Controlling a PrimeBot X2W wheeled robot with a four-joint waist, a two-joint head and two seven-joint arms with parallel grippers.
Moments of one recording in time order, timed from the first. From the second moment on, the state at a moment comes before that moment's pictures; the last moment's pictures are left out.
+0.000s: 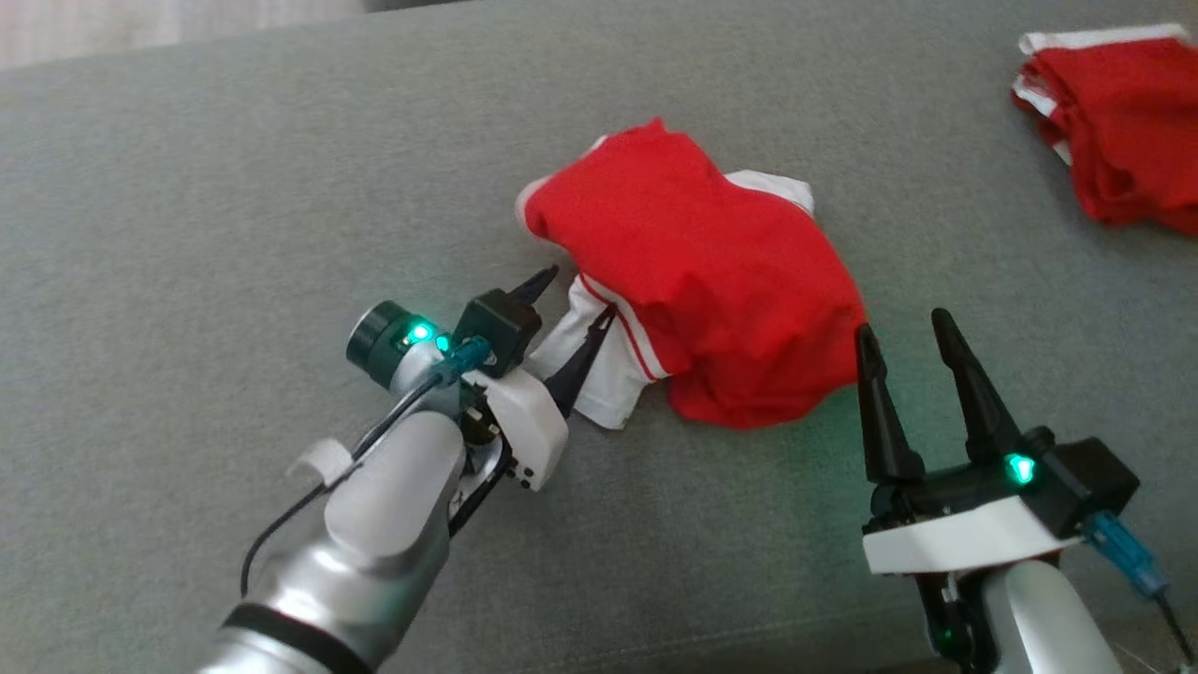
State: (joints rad) left arm -0.62 0.04 -0.69 0.76 -0.18 -0.12 -0.25; right arm -0.04 -0.05 0.16 0.08 0.18 0.12 -0.25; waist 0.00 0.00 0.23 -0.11
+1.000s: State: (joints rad) left arm -1.38 0.08 -1.13 0.72 -0.67 -0.13 -0.17; right arm -0.03 -0.05 0.17 0.09 0.21 0.12 -0.25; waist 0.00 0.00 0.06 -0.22
